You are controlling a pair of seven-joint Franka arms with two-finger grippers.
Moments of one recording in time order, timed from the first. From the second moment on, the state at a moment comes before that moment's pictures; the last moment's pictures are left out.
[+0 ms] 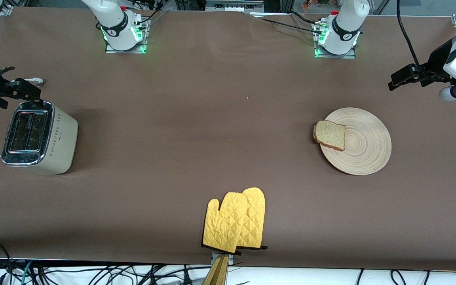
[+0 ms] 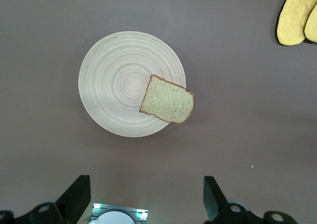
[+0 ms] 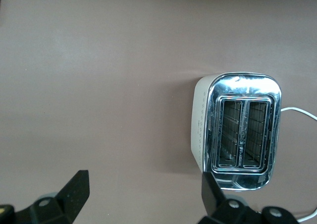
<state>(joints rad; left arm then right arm) -0.09 -0.03 0.05 -1.61 -0.08 1.45 -0.23 -0.06 0.01 0.04 -1.64 -0.01 1.68 -0.08</state>
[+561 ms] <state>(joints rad) -0.09 -0.03 0.04 -1.60 -0.08 1.47 -0.23 -0.06 0.02 0.04 -1.65 -0.01 1.68 -0.08</state>
